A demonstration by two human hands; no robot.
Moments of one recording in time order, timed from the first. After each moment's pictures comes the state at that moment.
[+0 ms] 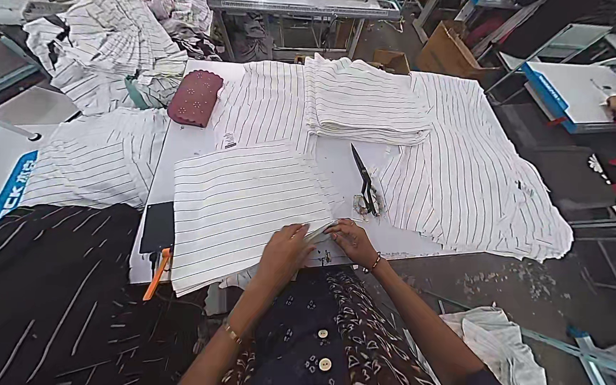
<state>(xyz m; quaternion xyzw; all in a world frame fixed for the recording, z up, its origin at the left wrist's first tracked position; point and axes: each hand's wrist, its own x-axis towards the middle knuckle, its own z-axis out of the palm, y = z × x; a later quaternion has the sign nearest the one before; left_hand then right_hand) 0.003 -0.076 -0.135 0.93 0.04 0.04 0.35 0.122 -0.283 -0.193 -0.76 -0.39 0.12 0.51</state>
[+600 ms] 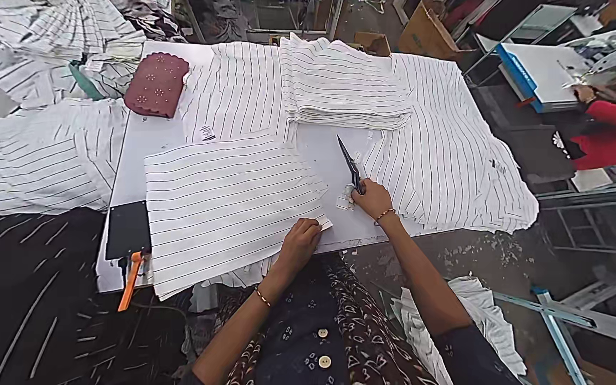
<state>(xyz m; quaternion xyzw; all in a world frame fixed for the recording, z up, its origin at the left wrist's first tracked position) 0.033 -0.137 -0.223 0.88 -0.07 0.20 0.42 0.207 -0.301 -0.124 -0.95 -0.03 0.26 0.15</state>
